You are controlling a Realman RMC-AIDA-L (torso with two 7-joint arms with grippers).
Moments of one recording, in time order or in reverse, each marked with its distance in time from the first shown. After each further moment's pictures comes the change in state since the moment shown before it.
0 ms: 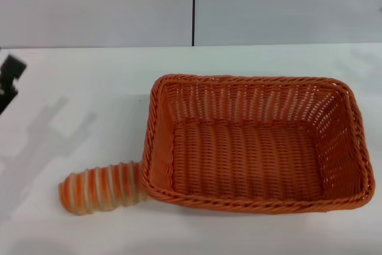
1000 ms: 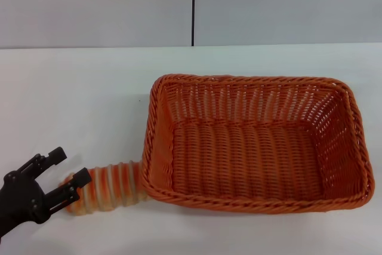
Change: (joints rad) left arm 0.113 -0.002 0.434 0.099 0.000 -0.259 -0.031; right arm -0.066 0.005 0.128 0.332 0.276 -0.076 -0.142
